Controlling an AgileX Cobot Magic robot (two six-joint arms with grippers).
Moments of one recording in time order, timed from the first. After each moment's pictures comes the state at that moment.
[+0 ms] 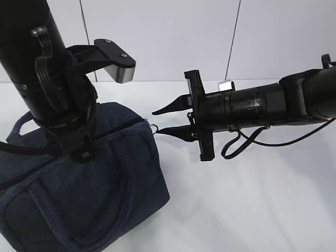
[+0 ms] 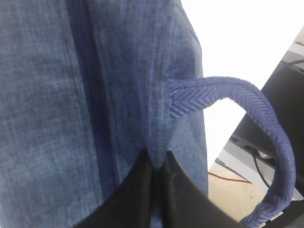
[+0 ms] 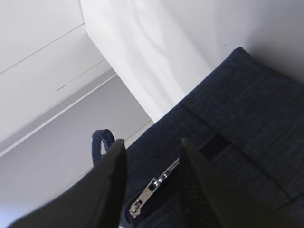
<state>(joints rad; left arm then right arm) -0.69 1.62 -1.32 -0.07 1.23 0.33 0.30 1.93 -1.05 1.79 0.83 -0.27</state>
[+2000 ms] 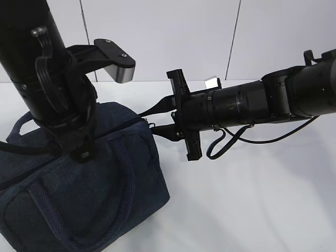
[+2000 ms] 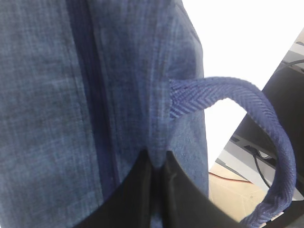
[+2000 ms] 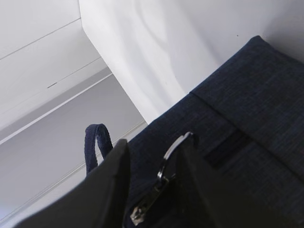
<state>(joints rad) -0.69 1.62 -1.32 -0.07 1.23 0.32 0.38 1.93 -1.09 1.80 0.74 -0.26</state>
